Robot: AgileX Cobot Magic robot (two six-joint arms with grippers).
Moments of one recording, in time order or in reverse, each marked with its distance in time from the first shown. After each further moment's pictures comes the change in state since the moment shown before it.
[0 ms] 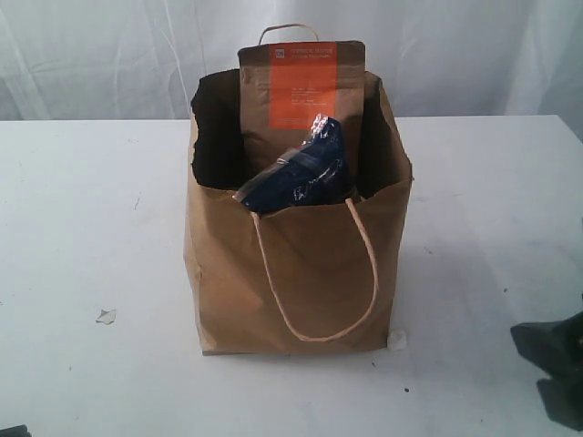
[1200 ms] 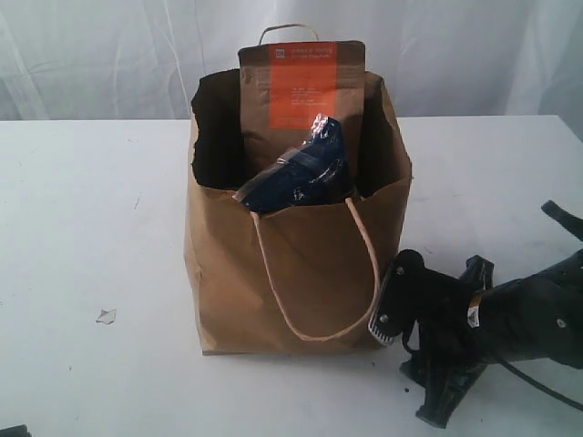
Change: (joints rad) left arm 0.000 0.000 0.000 0.000 0.000 0.000; right arm -0.189 0.911 0.053 0.263 -0.752 -0.998
